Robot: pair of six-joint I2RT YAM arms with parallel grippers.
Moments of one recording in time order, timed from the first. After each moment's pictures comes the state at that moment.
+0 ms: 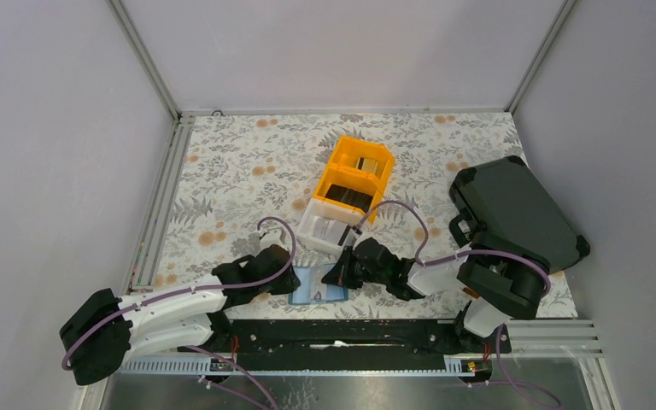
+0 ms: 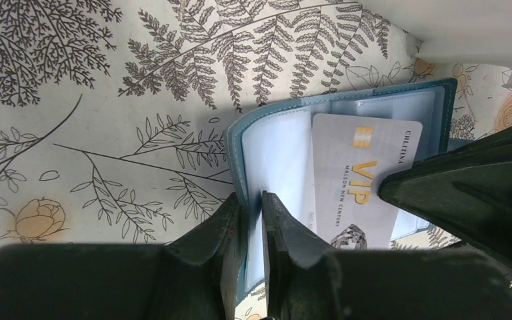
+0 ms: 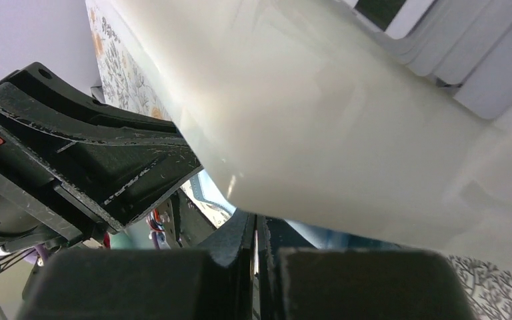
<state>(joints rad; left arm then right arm) -0.93 0.96 0.33 -0.30 -0.18 -0.95 1.04 1.58 0.44 0.55 -0.09 1.18</state>
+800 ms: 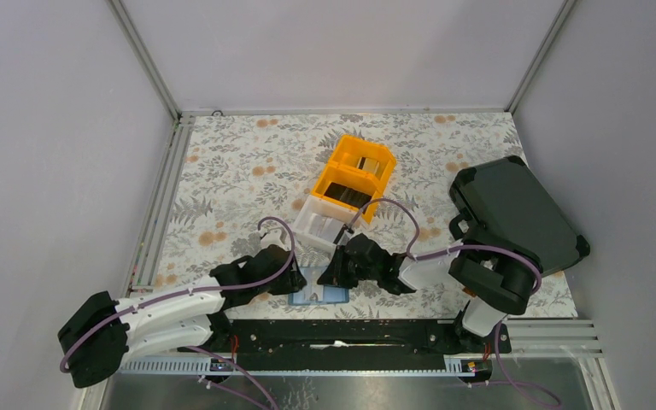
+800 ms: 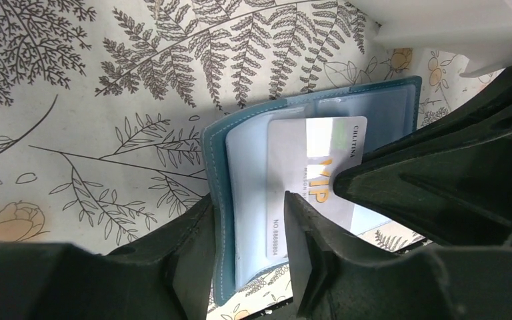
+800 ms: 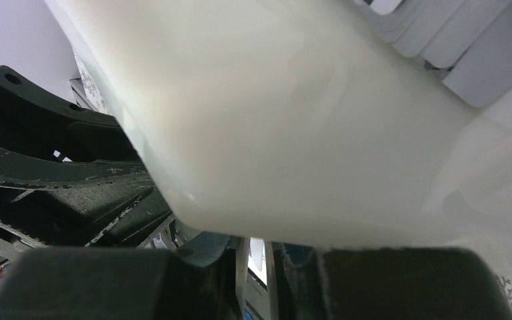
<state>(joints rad) -0.93 0.94 0.32 -0.28 -0.16 -0.95 1.04 1.66 0.54 0.45 -0.14 1.18</state>
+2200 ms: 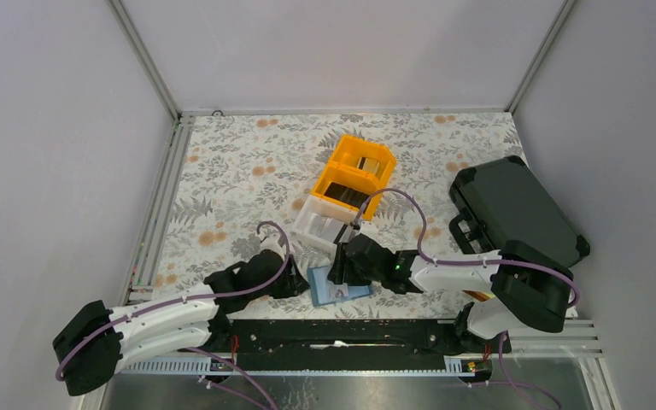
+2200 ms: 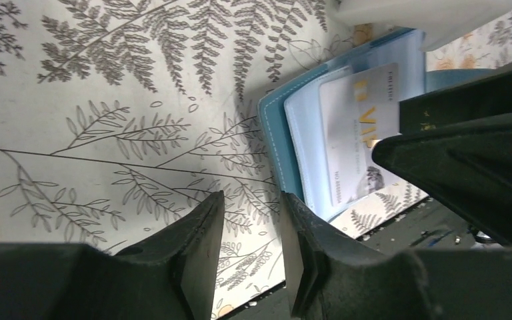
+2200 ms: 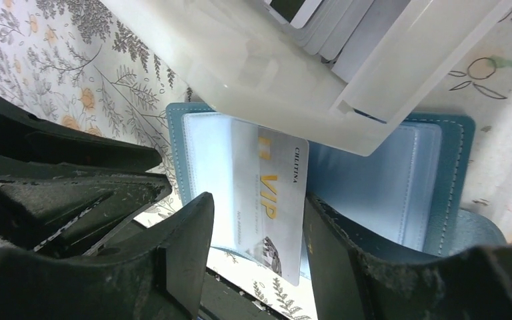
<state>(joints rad) -0.93 0.85 0.25 -0.19 -0.09 -0.96 1.09 1.45 0.61 0.03 0.11 1.01</state>
